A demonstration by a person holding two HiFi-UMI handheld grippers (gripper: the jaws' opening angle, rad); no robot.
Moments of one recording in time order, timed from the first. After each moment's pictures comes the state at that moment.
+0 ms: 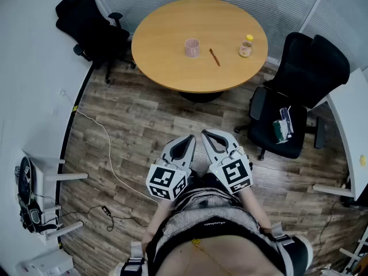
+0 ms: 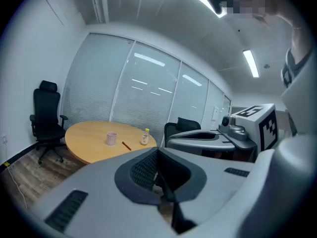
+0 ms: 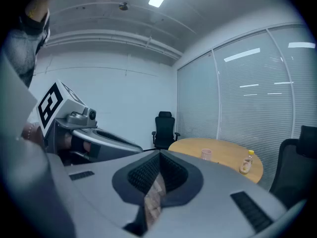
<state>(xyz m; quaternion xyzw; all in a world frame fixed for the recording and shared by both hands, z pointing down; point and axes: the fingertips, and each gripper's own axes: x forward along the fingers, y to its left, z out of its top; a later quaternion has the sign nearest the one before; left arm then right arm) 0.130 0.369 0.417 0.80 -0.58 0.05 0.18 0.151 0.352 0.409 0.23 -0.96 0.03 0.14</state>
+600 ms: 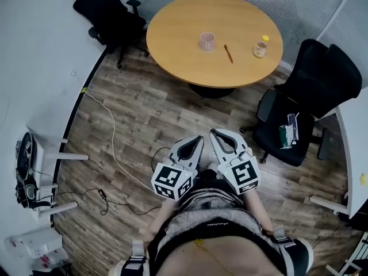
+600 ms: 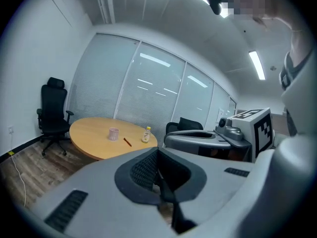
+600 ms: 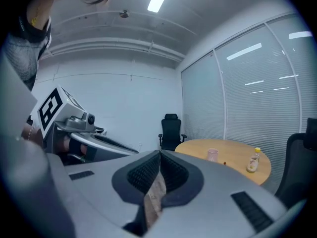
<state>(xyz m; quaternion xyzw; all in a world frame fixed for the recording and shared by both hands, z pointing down) 0.156 0.389 0.427 0.78 -0.60 0.04 0.20 0.174 0.365 0.415 0.19 -0.98 0.02 0.12</state>
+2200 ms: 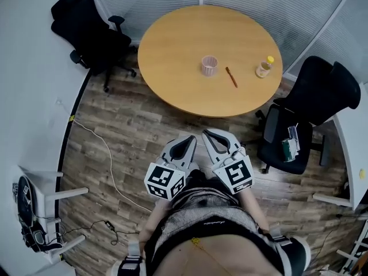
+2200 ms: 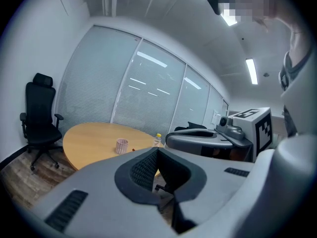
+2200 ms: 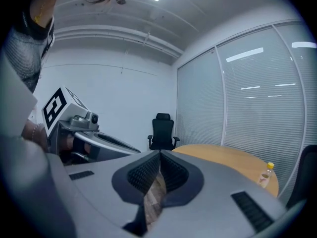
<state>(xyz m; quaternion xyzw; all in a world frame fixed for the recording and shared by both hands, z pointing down) -0.018 0.257 0.432 0.81 -0.55 0.04 0.19 0.003 0.238 0.417 0.23 -0.96 0.01 0.13</state>
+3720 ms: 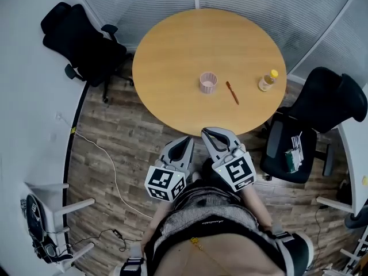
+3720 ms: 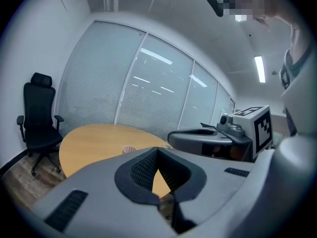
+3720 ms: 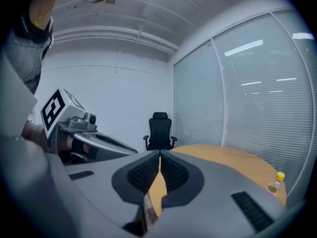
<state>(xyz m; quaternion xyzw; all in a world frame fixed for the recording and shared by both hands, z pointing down) -0.053 0.132 0.437 0.80 -0.56 0.05 0.20 -0.027 0.108 0.421 0.22 -0.97 0.03 0.13</state>
